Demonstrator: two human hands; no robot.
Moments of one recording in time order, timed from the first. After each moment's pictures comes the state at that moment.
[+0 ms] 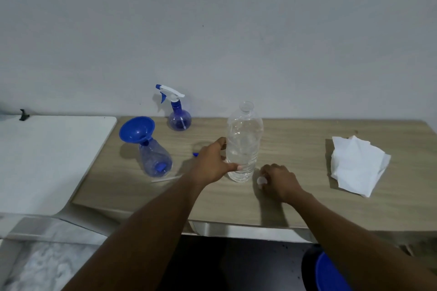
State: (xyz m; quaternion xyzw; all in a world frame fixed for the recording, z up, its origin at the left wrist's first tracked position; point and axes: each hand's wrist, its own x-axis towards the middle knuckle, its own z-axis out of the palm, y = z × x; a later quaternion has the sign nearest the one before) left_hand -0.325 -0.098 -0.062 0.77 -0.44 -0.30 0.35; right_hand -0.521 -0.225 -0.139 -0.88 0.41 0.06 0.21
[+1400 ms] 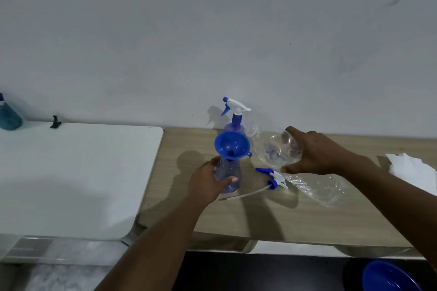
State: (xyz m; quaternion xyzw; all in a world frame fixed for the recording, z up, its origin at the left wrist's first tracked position) left_hand -0.127 0.031 -0.098 0.79 -0.41 -0.26 0.38; right_hand -0.347 -0.142 0.043 -0.95 0.30 0.01 0.11
